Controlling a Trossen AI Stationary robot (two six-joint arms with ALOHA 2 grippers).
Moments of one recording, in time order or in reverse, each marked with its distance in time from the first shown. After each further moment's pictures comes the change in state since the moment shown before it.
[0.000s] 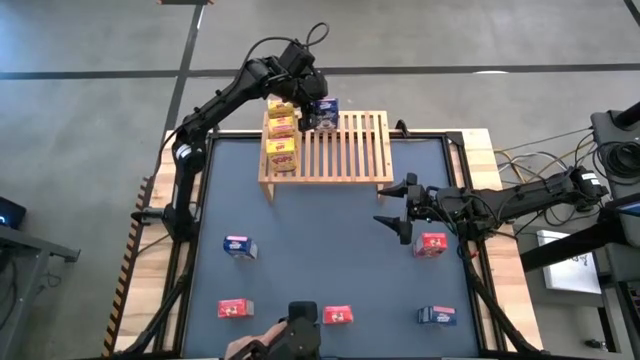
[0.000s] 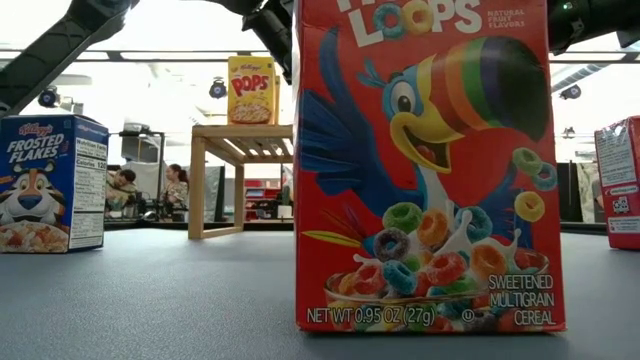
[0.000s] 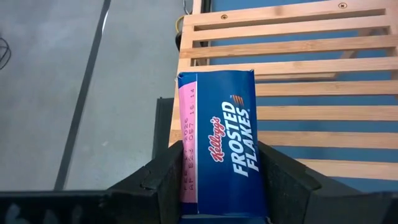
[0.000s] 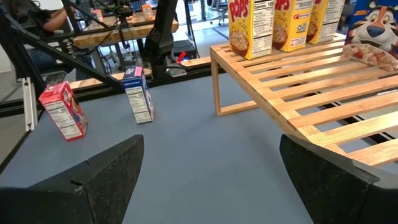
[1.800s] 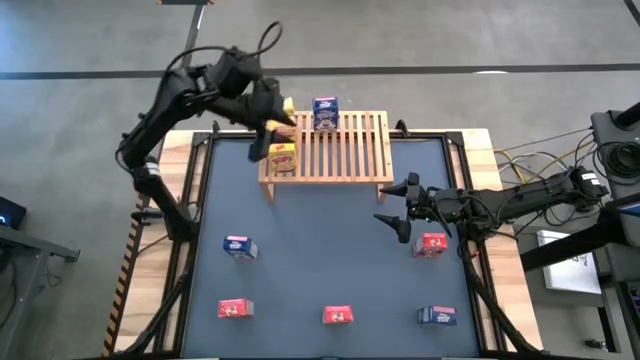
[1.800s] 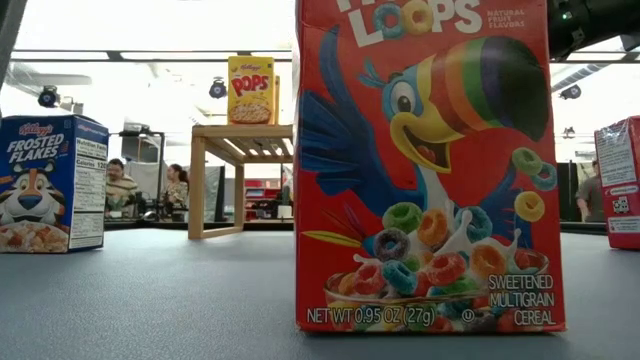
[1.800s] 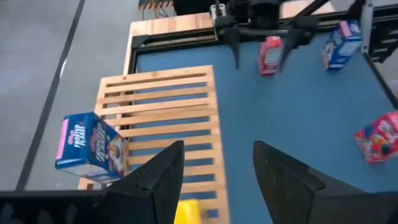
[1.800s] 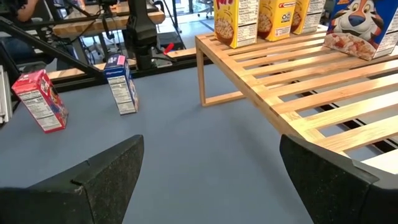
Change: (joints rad) left arm -0.232 -0.398 -0.004 -0.277 0.073 -0.174; right arm 0.000 0.000 -0.013 -0.031 0.051 -0.008
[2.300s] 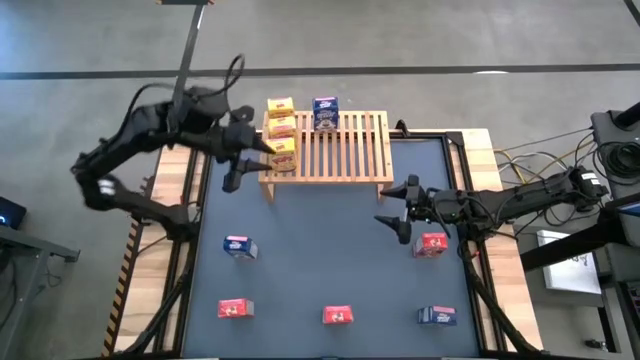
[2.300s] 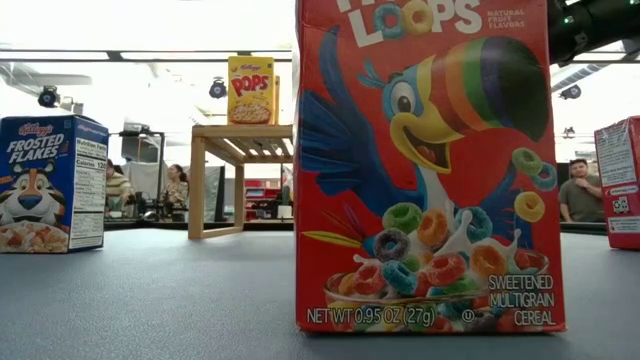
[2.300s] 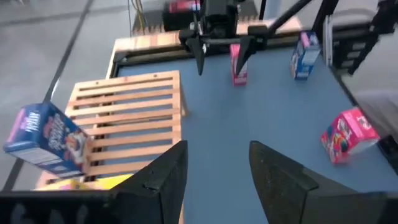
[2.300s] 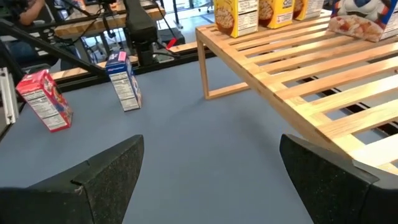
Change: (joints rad) left arm -0.143 -0.410 -0.572 0.301 -0.048 -0.130; right arm 0.005 0.000 -0.017 -0.002 -0.009 0.054
